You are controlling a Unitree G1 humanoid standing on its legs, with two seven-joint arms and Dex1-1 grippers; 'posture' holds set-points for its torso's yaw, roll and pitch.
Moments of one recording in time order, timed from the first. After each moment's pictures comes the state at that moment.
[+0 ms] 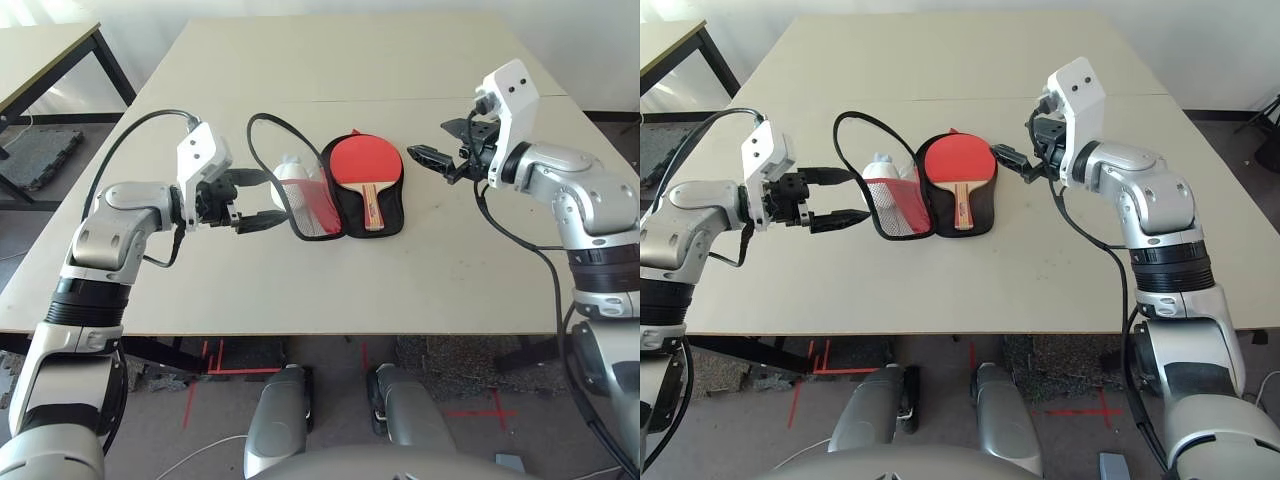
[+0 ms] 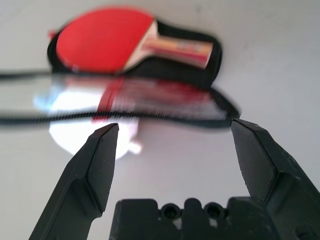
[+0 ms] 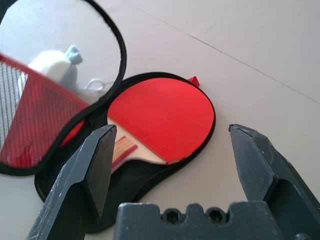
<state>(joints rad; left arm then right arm) -0.55 0.77 -0.06 0.16 -0.32 0.40 -1.17 -0.72 -0.63 0.03 0.13 0.33 0.59 0.72</state>
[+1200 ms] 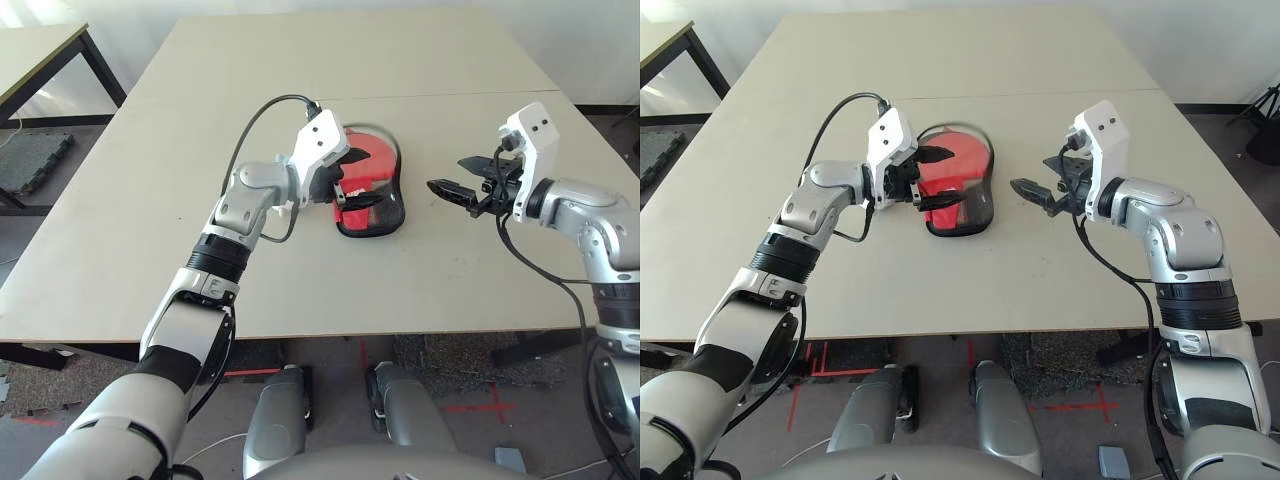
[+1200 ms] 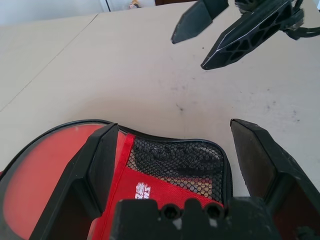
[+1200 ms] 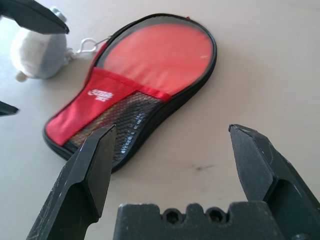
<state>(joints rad) -0.86 0.26 -0.20 0.51 -0.14 0.13 -1.02 -0.54 -0.62 -0.10 0.00 0.43 0.84 0.69</state>
